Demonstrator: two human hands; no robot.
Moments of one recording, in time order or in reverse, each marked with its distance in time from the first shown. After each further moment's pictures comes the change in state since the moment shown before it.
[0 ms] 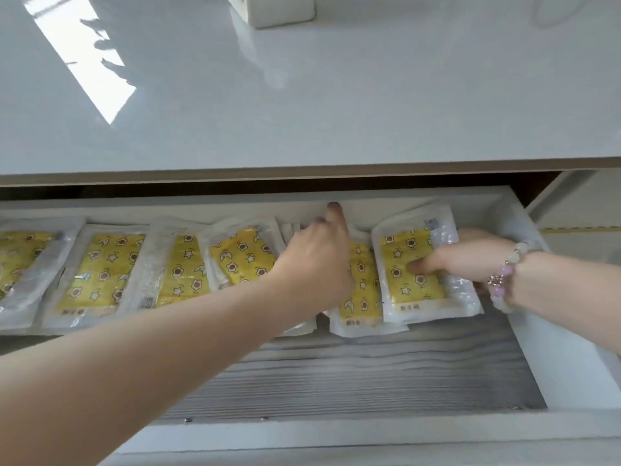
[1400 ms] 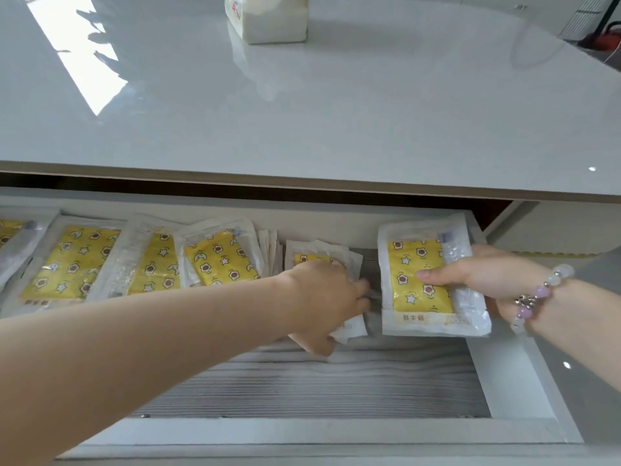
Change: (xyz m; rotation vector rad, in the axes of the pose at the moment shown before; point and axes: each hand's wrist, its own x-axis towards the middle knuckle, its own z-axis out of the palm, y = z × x) left_hand 0.011 0.017 0.021 0.853 -0.257 0.759; right_hand -0.015 0.033 -0.042 0.309 -0.146 -0.067
